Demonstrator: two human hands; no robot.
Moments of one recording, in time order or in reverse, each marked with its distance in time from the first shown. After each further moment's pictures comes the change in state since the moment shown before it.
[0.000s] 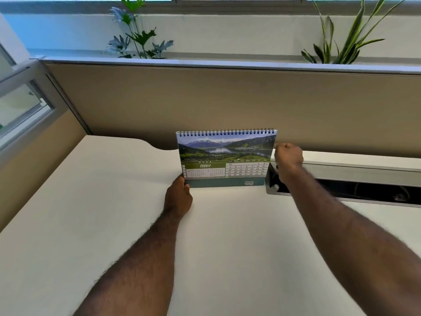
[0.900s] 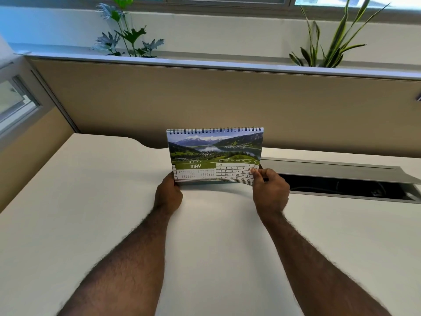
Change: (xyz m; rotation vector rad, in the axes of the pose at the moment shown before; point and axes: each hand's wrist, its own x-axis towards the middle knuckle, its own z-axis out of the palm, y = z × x) left_hand 0.000 -0.001 -0.001 -0.082 -0.009 -0.005; right_hand -0.097 0.059 -0.022 -0.172 0.158 -0.417
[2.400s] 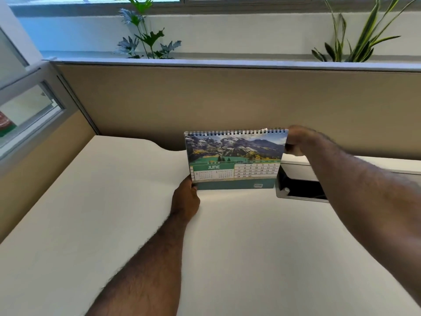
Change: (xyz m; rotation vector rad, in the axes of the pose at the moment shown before) left_hand 0.004 -0.004 0.003 0.031 0.018 0.030; right_hand 0.169 -0.059 0.035 0.029 -0.779 0.403
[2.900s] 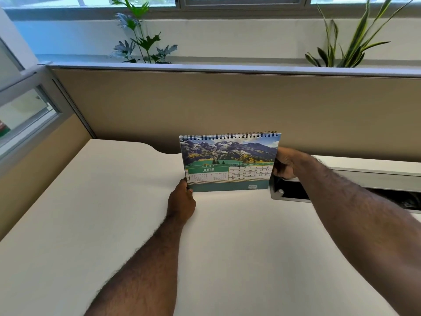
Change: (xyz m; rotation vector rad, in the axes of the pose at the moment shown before) left_hand -0.001 -0.001 0.001 0.006 0.022 -0.007; right_hand -0.006 0.049 0.020 0.205 -0.078 0.175
